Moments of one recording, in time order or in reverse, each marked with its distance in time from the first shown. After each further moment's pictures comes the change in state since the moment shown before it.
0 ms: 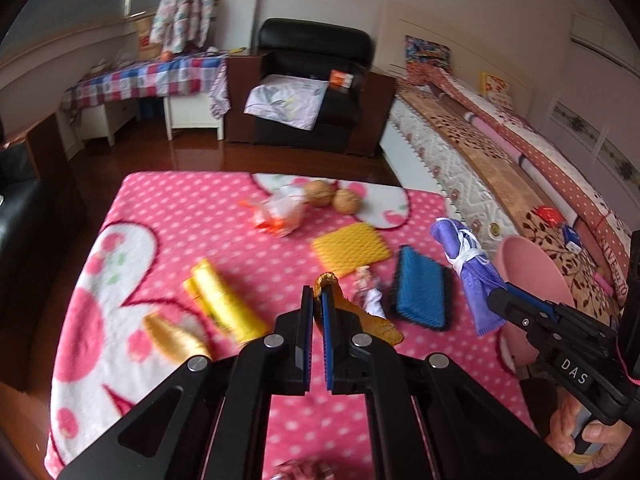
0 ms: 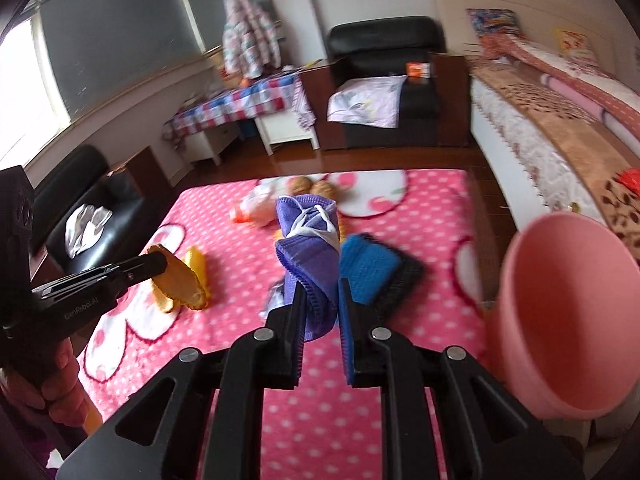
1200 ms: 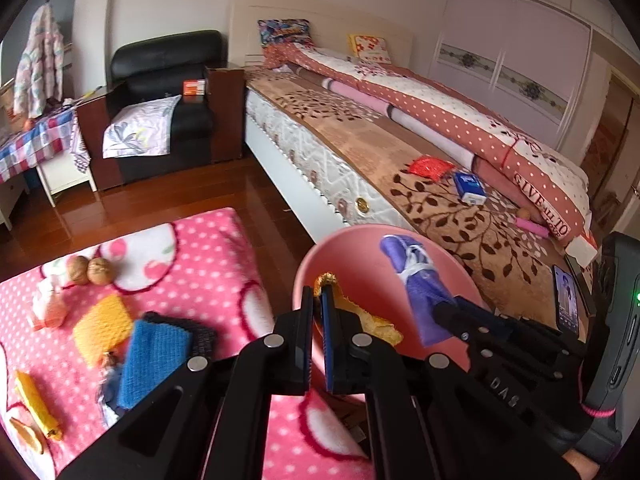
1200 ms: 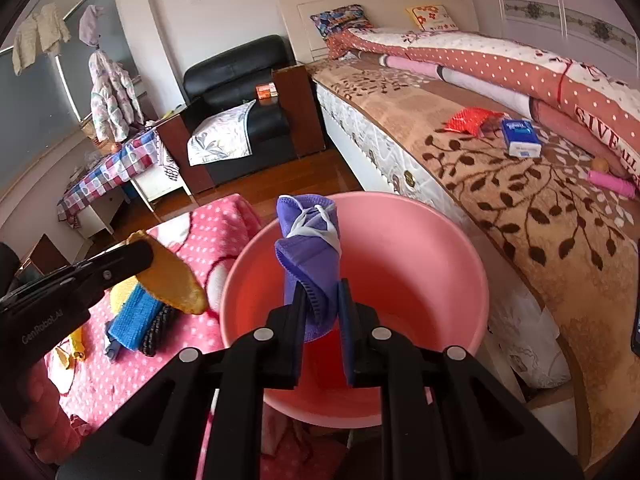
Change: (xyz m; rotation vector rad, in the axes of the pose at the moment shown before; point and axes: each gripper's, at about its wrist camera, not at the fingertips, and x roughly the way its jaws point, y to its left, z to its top) left arm 0.067 -0.235 0.023 0.320 0.035 -0.298; right arm -0.058 -0.166 -0.022 0.293 -0.079 -0.341
